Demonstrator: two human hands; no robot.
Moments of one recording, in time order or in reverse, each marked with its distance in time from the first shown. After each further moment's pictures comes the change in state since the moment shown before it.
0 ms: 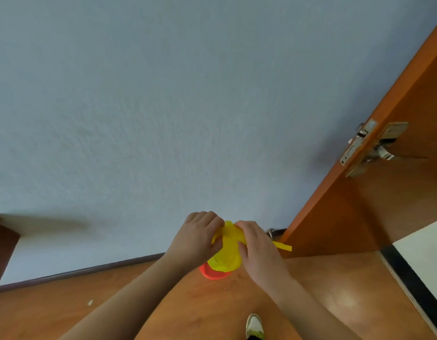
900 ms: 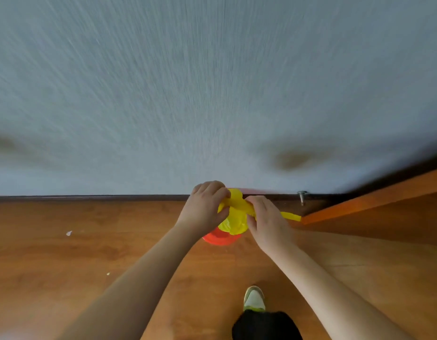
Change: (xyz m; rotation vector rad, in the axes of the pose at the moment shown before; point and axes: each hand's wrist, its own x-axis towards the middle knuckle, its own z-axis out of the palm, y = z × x) left_hand 0.021 -0.140 0.362 -0.096 -0.099 -0.362; right_hand 0.076 0.253 0.288 -0.046 -0.221 -0.116
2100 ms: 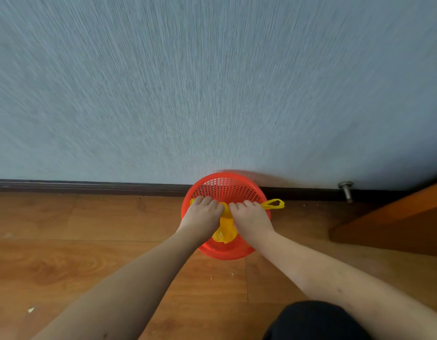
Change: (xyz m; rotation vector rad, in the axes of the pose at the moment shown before) left_hand -0.012 -0.176 0.355 0.470 -0.173 0.045; right_hand 0.041 0.154 0.364 -0.515 -0.132 -0.184
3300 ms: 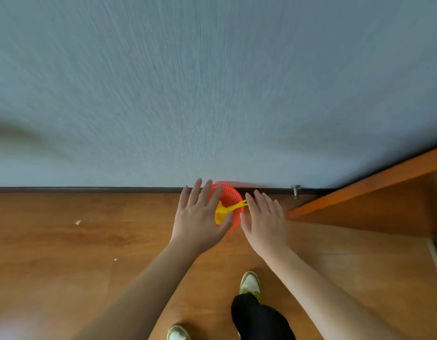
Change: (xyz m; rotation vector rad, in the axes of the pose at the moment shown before) left_hand -0.125 0.024 -0.454 -0.289 -0.067 -0.283; right_hand -0.115 0.004 -0.408 0.216 -0.061 0.354
